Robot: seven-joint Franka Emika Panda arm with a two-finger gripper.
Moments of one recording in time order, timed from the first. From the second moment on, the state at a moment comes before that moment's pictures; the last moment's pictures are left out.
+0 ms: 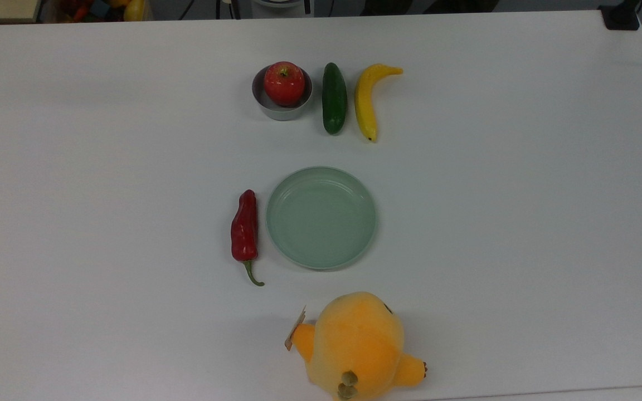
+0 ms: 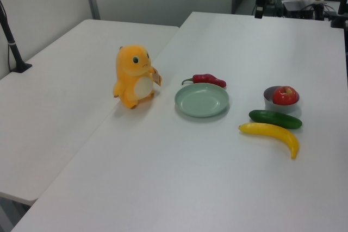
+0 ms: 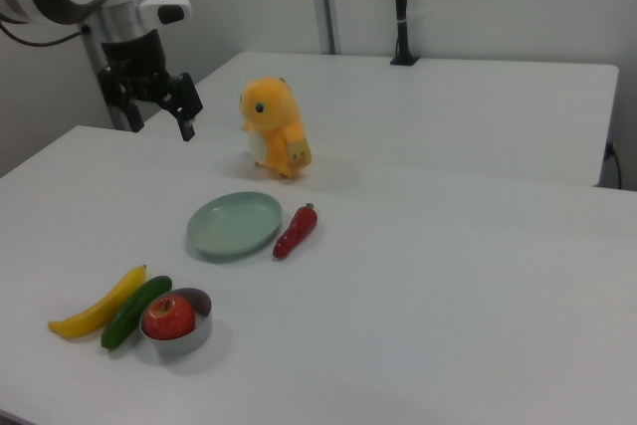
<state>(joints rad) 0.17 -0.04 -0.08 -1.66 0.04 1.71 -0.04</state>
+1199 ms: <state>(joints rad) 0.17 -0.04 -0.07 -1.70 0.04 1.55 -0.12</state>
